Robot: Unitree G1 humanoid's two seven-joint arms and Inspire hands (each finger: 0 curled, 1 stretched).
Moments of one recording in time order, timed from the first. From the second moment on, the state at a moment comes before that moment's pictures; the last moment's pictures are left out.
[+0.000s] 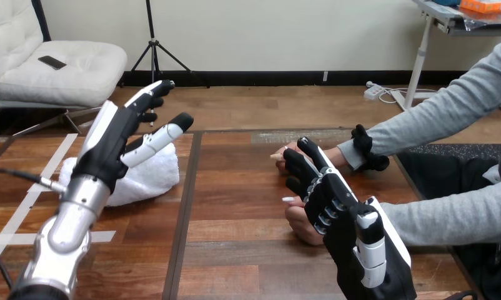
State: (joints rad) left arm -0.55 0.40 0.02 0.99 0.28 -0.68 -0.04; right arm 0.29 -0.08 0.14 -0.03 0.27 -0.50 0.45
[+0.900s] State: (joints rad) left arm -0.74 0.44 -0.15 1.19 0.51 -0.51 0.10; right arm 0.27 -0.08 0.13 -0.02 0.27 -0.51 0.44
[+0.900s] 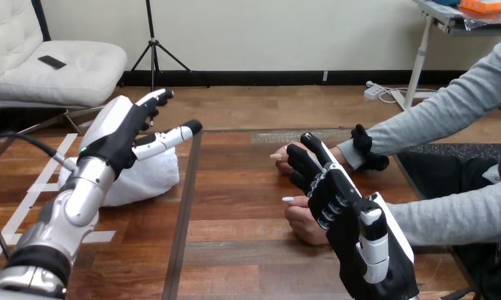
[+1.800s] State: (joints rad) left arm -0.84 0.44 -0.26 1.29 0.60 -0.35 0.12; right arm 0.26 -0.08 0.12 -0.01 0.27 -0.52 0.44
